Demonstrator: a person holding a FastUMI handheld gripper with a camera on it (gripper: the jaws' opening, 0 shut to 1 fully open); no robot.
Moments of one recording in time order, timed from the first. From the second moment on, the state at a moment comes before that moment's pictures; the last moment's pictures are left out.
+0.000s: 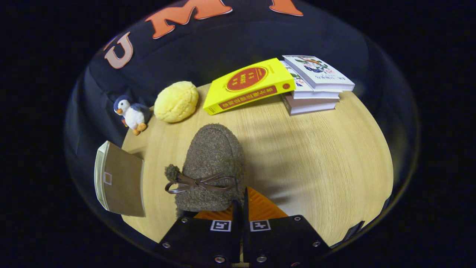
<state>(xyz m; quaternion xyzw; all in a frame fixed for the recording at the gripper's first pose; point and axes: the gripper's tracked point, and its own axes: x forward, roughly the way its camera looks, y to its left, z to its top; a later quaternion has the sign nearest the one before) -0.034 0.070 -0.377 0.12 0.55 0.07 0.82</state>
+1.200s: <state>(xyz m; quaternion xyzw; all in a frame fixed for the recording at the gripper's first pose) -0.062 0.448 -0.268 0.04 0.54 0.14 0.83</state>
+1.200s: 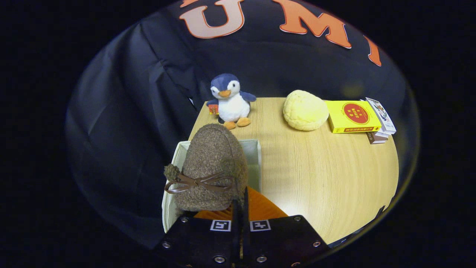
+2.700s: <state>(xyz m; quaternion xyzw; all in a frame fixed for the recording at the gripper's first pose) -0.018 0.322 -0.137 0.04 0.34 0.16 0.93</state>
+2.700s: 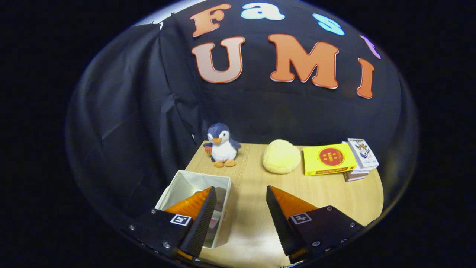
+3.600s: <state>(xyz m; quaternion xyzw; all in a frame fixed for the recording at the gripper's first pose) -0.004 0.030 -0.021 0.03 0.07 0.04 1.00</state>
